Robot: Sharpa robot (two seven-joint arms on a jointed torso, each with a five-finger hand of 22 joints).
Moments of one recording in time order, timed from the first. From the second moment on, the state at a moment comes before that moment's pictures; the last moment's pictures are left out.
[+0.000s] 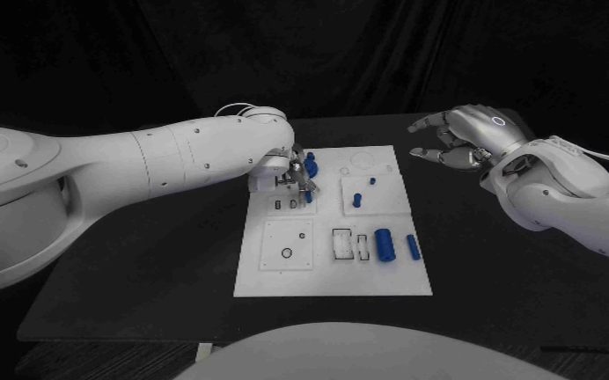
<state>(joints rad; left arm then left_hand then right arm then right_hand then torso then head) 1.31 -0.47 -0.22 1.18 -0.88 0.27 -0.68 1.19 0.17 -0.12 0.18 0.30 0.99 0.04 0.41 0.78 1.47 -0.02 1.57 1.31 1.47 -0.06 1.57 1.31 0.07 1.37 0.05 1.44 1.31 1.31 -0.95 -0.25 1.56 -1.58 -0.60 -0.04 1.43 -0.08 0.14 0.25 0.21 0.84 0.09 0.11 0.13 1.46 -0.01 1.57 1.31 1.47 -0.07 1.57 1.31 0.05 1.46 0.04 1.34 1.31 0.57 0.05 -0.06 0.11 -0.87</state>
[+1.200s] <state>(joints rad) 1.30 -0.49 -0.21 1.18 -0.88 0.28 -0.66 1.17 0.04 0.26 0.09 0.47 1.00 0.05 0.29 0.86 1.47 -0.02 1.57 1.31 1.47 -0.06 1.57 1.31 0.07 1.36 0.05 1.41 1.31 1.30 -0.95 -0.25 1.56 -1.58 -0.59 -0.04 1.43 -0.08 0.14 0.25 0.21 0.84 0.09 0.11 0.13 1.46 -0.01 1.57 1.31 1.47 -0.07 1.57 1.31 0.05 1.46 0.04 1.34 1.31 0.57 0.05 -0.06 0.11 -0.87</state>
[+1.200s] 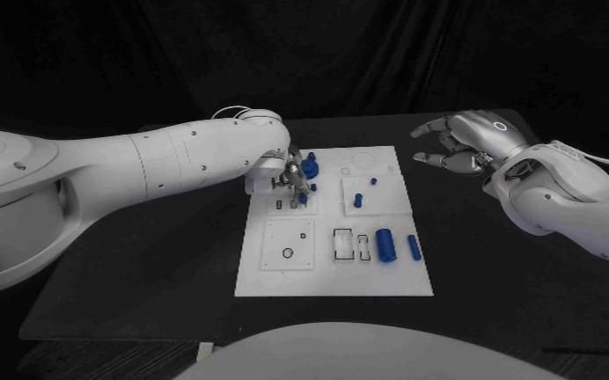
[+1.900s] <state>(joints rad) 1.29 -0.57 -0.22 1.23 -0.88 0.25 -0.66 1.12 0.02 0.34 0.08 0.47 1.01 0.05 0.28 0.89 1.47 -0.02 1.57 1.31 1.47 -0.06 1.57 1.31 0.07 1.36 0.05 1.41 1.31 1.29 -0.96 -0.25 1.56 -1.58 -0.58 -0.05 1.43 -0.08 0.14 0.25 0.21 0.84 0.10 0.11 0.13 1.46 -0.01 1.57 1.31 1.47 -0.07 1.57 1.31 0.05 1.46 0.04 1.34 1.31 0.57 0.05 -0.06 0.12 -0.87</state>
